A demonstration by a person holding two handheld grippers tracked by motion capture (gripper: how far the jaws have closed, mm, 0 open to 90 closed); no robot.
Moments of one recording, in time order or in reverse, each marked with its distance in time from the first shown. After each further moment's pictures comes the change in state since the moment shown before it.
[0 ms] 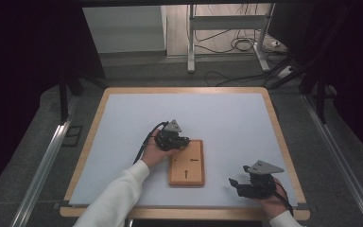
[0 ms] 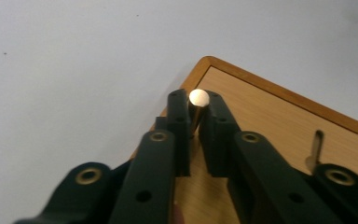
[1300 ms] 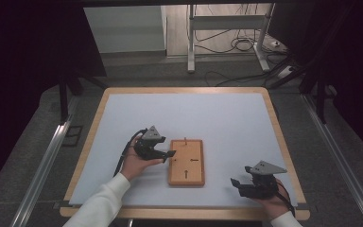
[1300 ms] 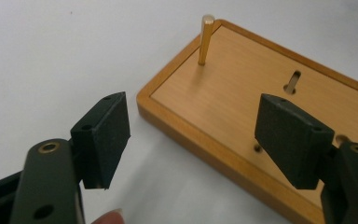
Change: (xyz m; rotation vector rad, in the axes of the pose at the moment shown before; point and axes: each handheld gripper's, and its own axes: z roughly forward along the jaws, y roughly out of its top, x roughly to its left) left arm -0.011 -0.035 -0.058 -0.028 0.095 -0.038; right arm -0.003 -0.002 -0.005 -0.011 0.000 0.020
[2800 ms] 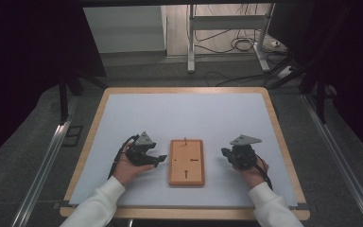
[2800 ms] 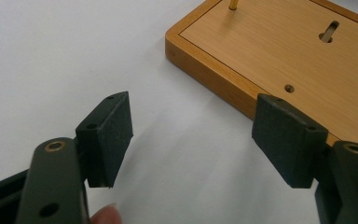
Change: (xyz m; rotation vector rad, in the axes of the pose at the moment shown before) left arm 0.003 -0.033 -0.015 0.063 0.079 -0.046; right arm -0.015 0.060 0.062 0.027 -0.030 0.011
